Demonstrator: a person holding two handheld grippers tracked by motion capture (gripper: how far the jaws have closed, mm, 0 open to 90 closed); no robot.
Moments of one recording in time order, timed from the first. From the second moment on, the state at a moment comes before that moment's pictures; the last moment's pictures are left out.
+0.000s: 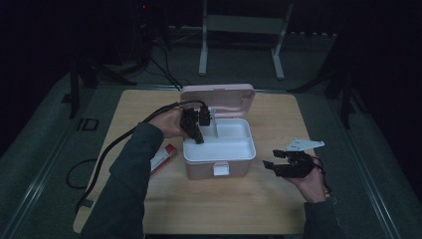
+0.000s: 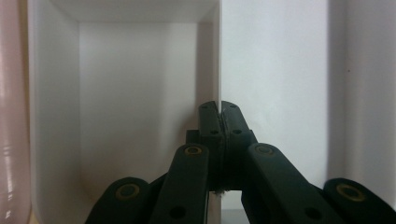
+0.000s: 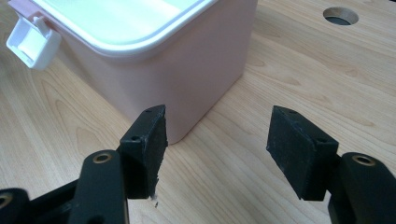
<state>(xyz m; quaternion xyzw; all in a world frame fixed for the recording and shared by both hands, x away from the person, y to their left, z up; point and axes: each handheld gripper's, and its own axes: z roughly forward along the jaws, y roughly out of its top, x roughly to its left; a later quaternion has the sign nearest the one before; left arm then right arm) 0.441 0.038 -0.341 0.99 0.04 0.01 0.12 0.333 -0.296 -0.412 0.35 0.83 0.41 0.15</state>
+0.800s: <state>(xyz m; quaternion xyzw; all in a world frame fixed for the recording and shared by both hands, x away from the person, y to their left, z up) 0.414 0.072 -0.297 0.99 0.04 0.05 0.15 0.333 -0.296 -0.414 0.35 0.83 0.40 0.14</state>
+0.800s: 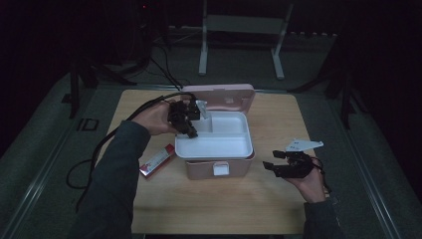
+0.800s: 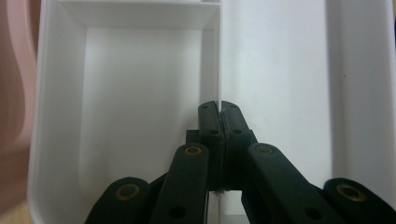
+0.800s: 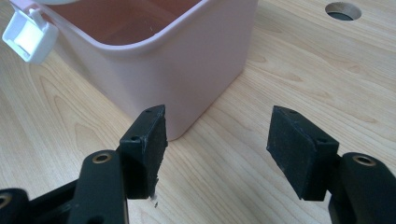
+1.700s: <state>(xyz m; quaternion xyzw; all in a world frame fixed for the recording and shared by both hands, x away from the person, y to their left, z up) 0.365 0.241 -0.297 0.97 0.18 0.06 0.17 0.334 -0.297 -0.414 0.35 0.83 0.40 0.15</state>
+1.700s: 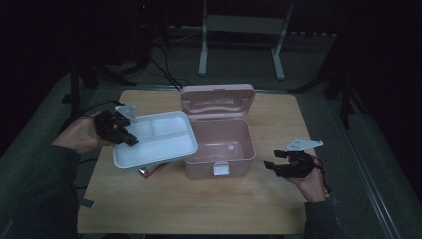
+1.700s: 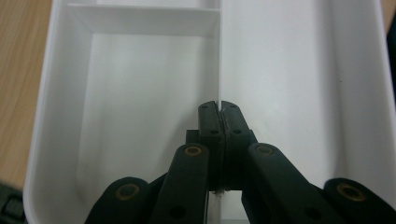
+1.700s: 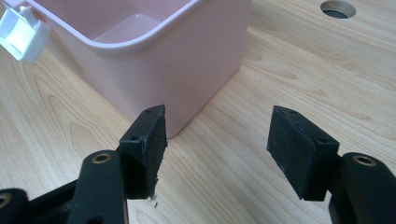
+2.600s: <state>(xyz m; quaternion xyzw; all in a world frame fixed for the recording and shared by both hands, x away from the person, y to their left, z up) 0.452 0.273 -0.409 0.91 0.37 0.07 0.16 0.332 -0.301 -0.409 0.35 0.83 0.40 0.15</state>
